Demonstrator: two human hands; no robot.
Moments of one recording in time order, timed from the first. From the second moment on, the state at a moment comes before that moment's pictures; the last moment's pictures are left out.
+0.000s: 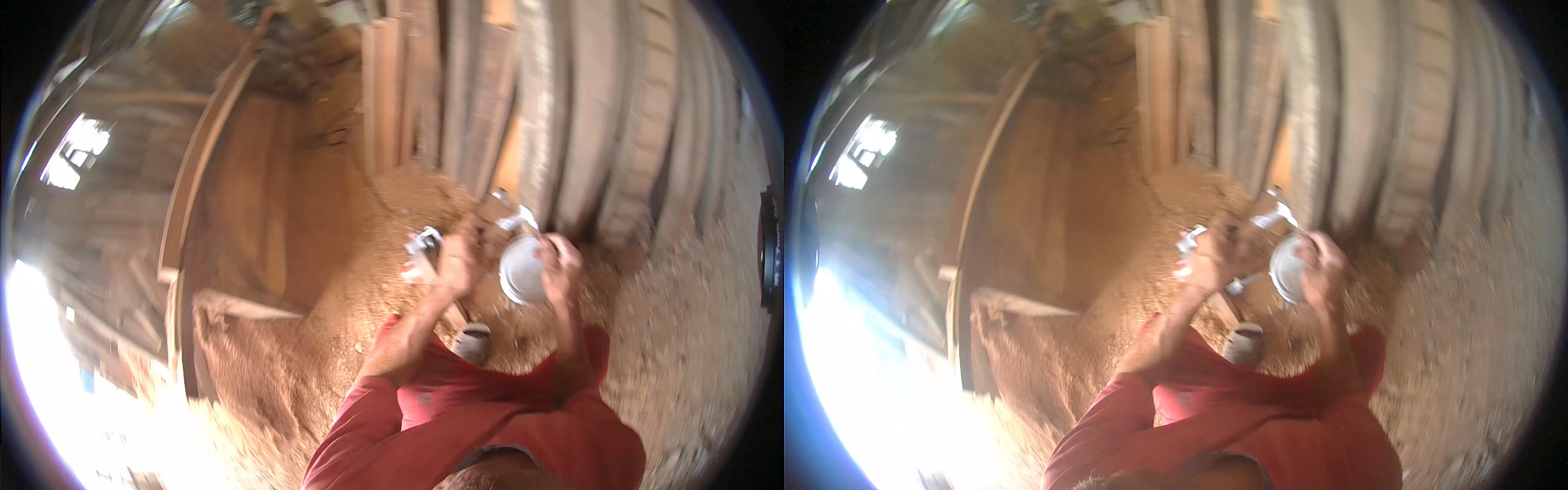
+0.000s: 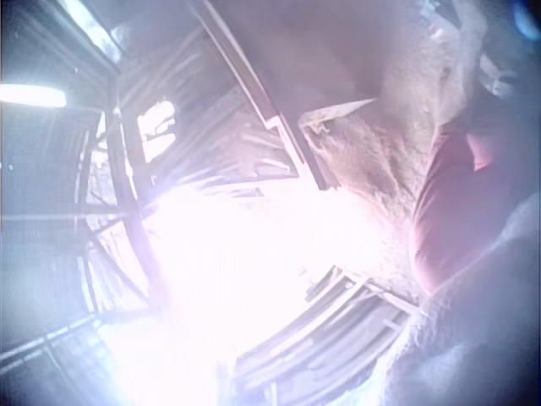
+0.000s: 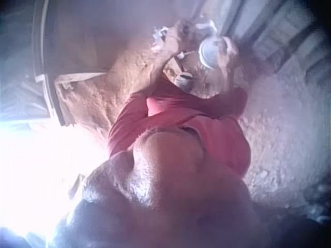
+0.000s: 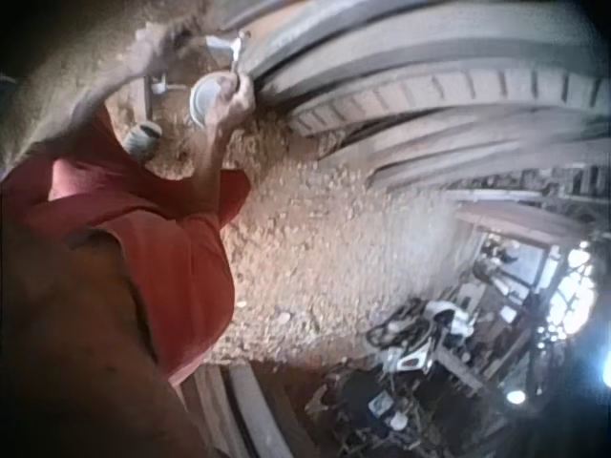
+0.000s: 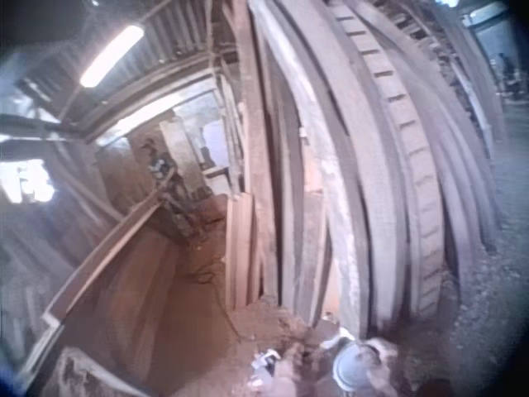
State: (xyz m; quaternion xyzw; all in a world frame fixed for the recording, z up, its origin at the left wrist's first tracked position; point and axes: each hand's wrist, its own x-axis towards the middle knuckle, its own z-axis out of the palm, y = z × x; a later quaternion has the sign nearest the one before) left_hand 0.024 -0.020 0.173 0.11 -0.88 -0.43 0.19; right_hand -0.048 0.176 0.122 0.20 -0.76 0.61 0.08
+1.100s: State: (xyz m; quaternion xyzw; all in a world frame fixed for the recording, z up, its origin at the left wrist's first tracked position) left_hand 0.019 -0.019 0.159 0.09 -0.79 -0.58 0.18; right_hand -0.037 0.172 0.136 0.22 -0.73 0.64 0.07
